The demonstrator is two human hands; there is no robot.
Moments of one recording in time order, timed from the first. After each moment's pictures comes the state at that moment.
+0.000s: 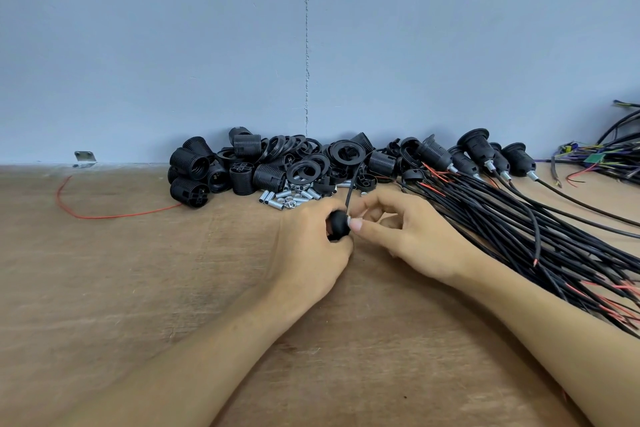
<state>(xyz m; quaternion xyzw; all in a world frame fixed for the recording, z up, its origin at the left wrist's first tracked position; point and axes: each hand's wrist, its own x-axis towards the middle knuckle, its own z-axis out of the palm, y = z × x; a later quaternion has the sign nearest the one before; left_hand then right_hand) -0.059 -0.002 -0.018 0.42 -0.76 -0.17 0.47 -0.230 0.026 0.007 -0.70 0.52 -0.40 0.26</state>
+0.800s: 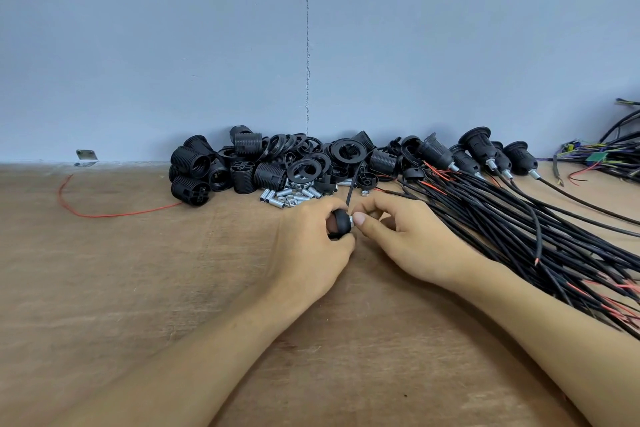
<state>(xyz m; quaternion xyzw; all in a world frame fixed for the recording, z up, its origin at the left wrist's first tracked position) -0.061 -0.005 -0.022 0.42 -0.74 -0.19 0.49 -0.225 0.027 0.006 -0.74 0.54 -0.37 0.15</state>
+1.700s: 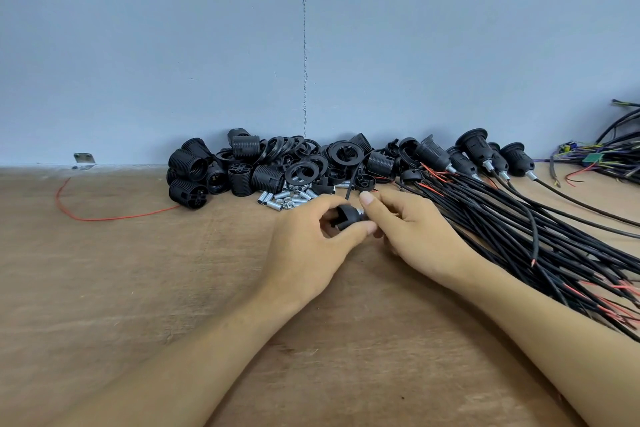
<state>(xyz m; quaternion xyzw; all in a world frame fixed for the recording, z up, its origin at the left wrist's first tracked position) -0.056 0.005 -0.010 0.39 -0.73 -0.25 0.49 -0.226 0.029 0.012 -0.69 0.56 -0.42 0.18</state>
